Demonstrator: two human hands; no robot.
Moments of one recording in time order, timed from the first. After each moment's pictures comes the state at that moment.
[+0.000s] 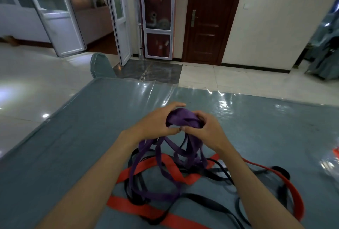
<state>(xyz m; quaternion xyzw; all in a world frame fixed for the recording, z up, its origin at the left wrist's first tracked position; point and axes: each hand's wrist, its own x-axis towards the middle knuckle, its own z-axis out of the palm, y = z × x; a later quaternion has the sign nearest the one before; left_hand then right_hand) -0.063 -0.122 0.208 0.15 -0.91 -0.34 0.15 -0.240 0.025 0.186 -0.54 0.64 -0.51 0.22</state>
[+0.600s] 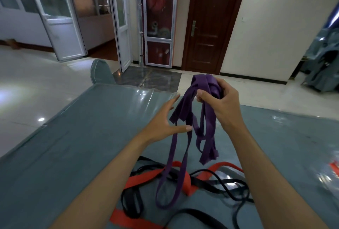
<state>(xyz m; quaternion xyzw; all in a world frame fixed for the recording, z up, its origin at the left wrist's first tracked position) -0.088 -0.119 0.212 0.20 -0.82 -0.48 0.25 -0.264 0.003 0.287 -0.50 0.57 -0.64 0.09</state>
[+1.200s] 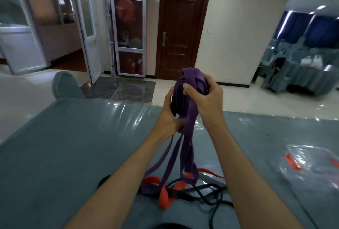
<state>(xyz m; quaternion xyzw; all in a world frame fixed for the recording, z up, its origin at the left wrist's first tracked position) -0.218 -0.084 0.242 0.14 -0.73 -0.55 0.38 -0.299 0.016 0.325 -0.44 0.57 -0.69 0.00</state>
